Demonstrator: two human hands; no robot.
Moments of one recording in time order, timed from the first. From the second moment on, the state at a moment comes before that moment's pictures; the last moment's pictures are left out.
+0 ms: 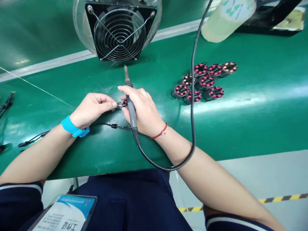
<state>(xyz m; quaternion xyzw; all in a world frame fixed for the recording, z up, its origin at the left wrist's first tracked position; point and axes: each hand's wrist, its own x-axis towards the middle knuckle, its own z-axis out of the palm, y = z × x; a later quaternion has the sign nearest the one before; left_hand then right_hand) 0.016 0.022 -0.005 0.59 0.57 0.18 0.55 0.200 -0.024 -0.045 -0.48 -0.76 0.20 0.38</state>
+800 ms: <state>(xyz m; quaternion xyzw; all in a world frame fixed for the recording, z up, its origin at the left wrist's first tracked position) 0.003 0.024 0.011 0.76 0.48 0.26 0.36 0.197 -0.025 -0.055 -0.53 -0.64 0.27 0.49</state>
